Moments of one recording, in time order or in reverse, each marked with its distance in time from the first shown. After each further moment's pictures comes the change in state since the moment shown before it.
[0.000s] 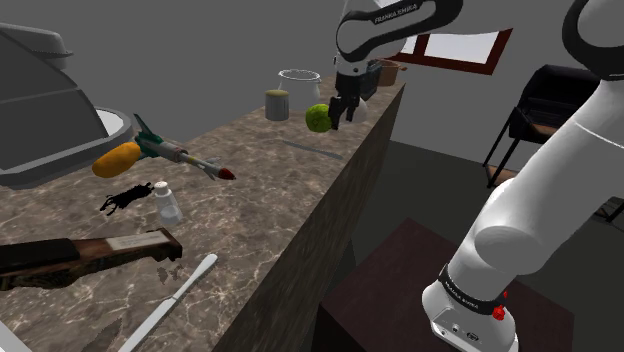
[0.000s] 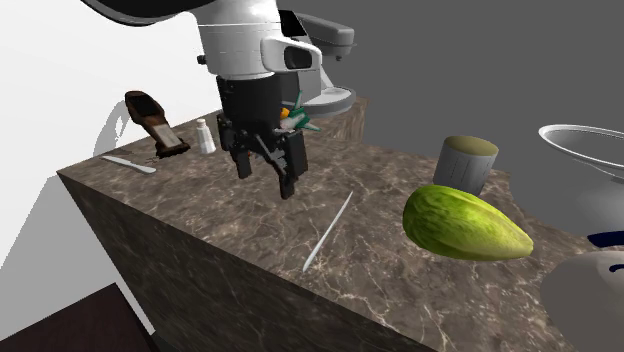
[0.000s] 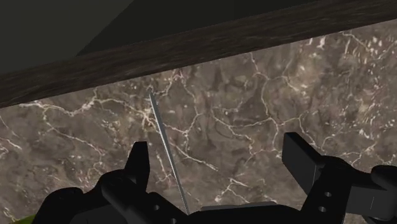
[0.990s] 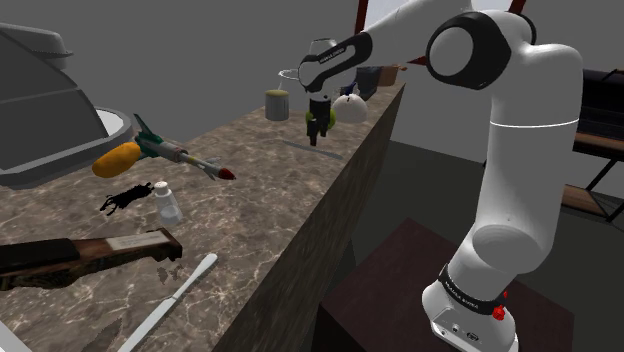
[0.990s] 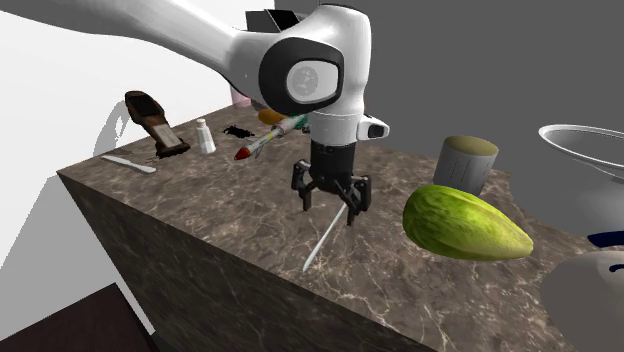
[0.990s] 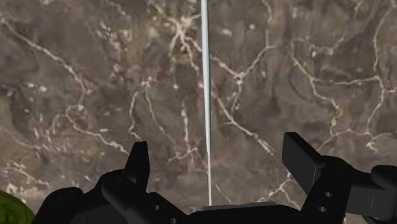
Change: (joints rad) arm -0.033 0.506 -0.011 0.357 0.097 0.069 -0.259
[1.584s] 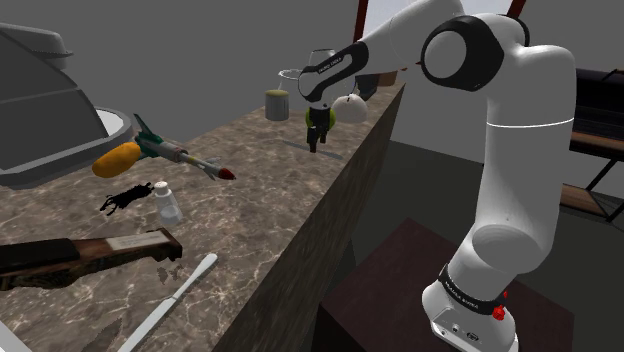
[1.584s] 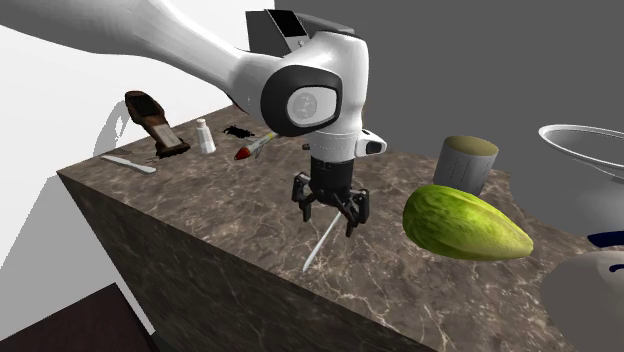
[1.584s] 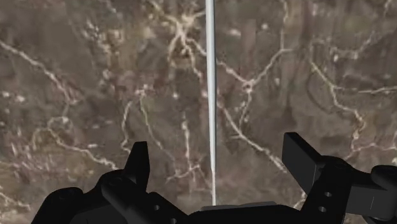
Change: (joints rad) arm -0.002 0.027 0.002 -0.036 0.006 0.063 -0.005
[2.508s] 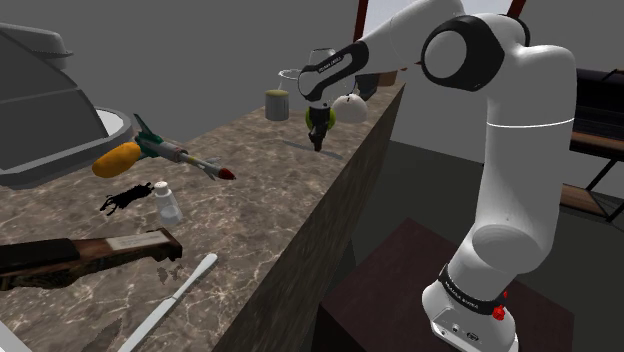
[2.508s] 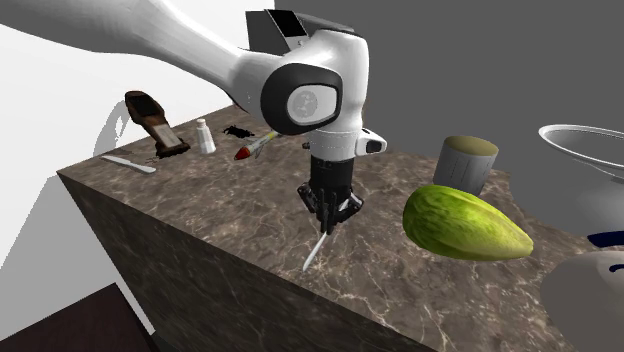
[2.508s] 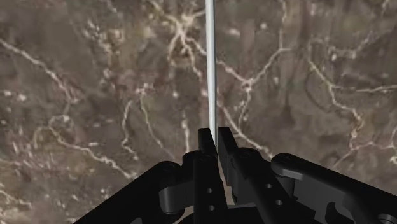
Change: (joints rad) arm 0.000 -0.001 0.000 0.004 0.000 -0.005 0.001
